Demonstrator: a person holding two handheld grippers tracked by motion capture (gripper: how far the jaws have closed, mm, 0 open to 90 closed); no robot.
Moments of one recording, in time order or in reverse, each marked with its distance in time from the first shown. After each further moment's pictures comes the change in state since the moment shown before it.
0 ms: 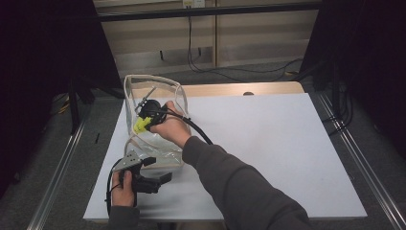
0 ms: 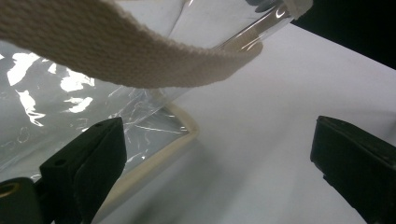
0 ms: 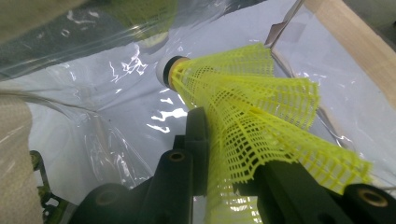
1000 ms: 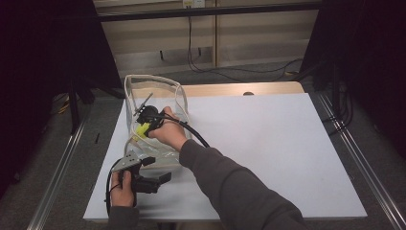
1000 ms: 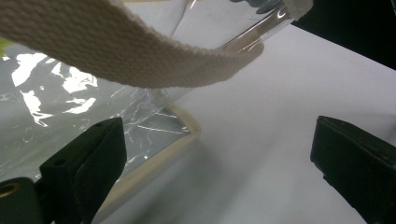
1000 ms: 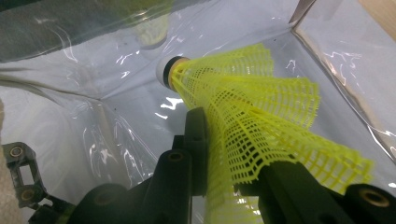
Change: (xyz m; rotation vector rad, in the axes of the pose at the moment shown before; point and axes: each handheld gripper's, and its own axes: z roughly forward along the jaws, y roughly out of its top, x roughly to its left) left arm 0.001 0.000 -0.002 0.000 0.011 0.008; right arm 0.007 -0.006 0.020 0.056 0.033 0.004
